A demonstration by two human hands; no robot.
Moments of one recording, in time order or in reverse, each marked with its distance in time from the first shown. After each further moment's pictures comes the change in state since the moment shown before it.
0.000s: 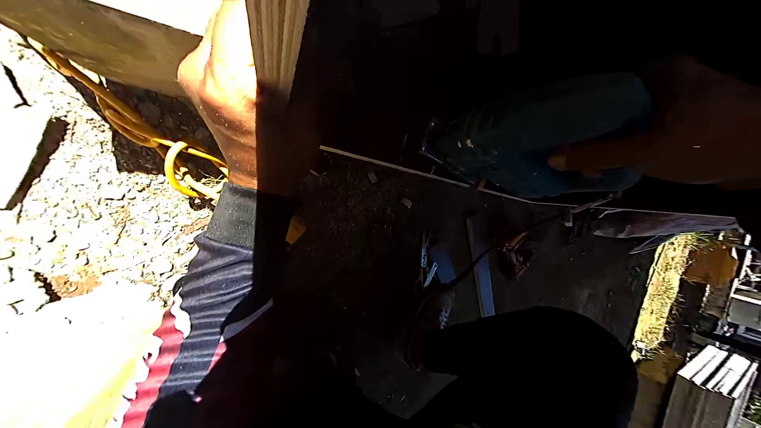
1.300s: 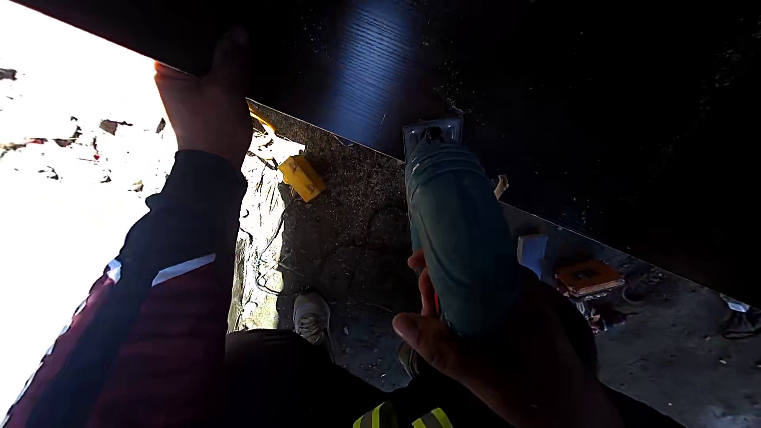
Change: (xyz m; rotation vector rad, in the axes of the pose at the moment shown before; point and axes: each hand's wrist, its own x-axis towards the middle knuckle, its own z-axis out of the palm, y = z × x) left_hand -0.011 0.053 -0.013 0.191 0.004 -0.439; right_hand -0.072 0.061 0.114 0.934 -0.261 -0.311
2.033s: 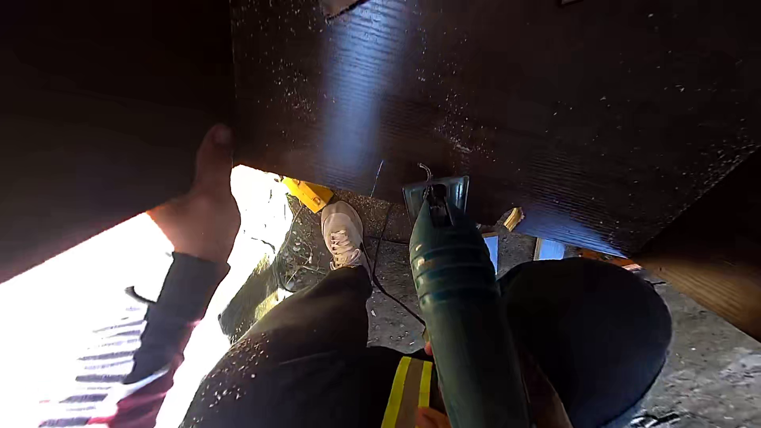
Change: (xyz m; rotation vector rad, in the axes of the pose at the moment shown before) left_hand -0.006 0.015 -0.004 0.122 -0.079 0.030; right_hand -0.003 -0.017 -0.013 0.051 -0.037 0.125
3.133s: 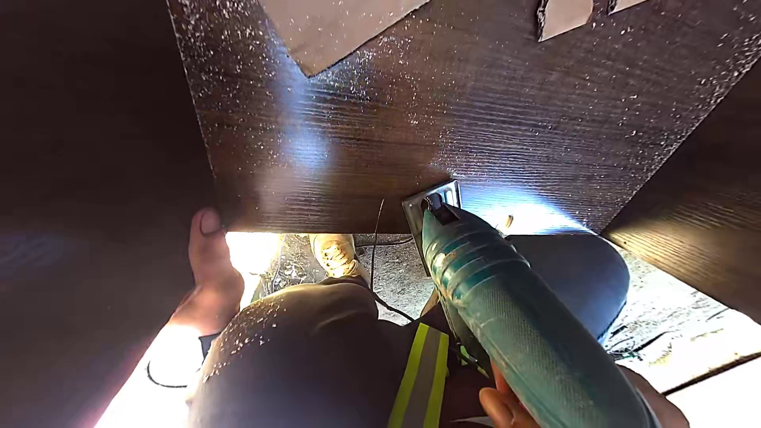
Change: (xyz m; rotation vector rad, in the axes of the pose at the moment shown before) left_hand -0.005 -0.018 0.007 -0.129 0.138 -0.011; right_hand 0.028 -0.073 -0.005 -0.232 0.201 0.258
